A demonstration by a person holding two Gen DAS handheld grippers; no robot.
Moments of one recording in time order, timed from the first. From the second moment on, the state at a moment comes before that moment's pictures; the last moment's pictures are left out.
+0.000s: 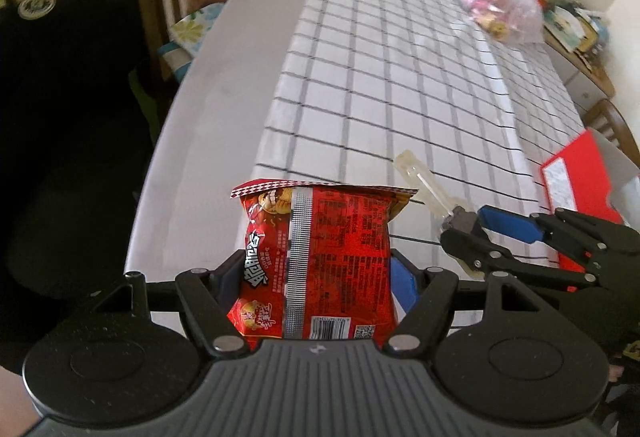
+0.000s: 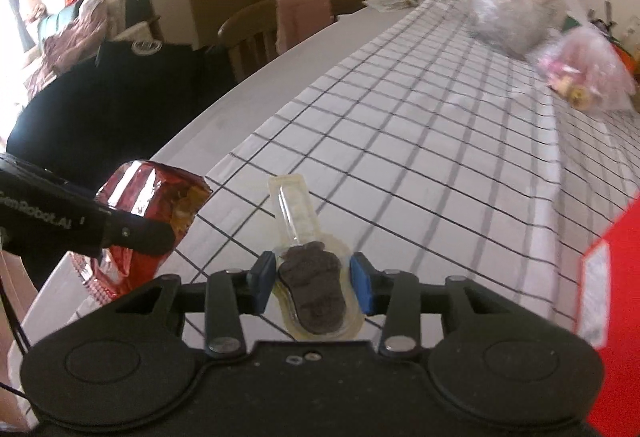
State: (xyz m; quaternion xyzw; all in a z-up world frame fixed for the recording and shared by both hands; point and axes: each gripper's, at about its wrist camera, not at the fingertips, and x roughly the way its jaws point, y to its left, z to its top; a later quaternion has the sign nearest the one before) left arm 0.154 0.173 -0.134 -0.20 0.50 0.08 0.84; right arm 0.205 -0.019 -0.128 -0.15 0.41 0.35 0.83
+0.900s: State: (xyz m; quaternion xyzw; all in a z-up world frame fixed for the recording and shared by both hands) left arm 0.194 -0.041 -0.030 -0.09 0.42 -0.07 0.90; right arm 0.179 -0.242 -0.027 -0.05 0.34 0.20 0.92
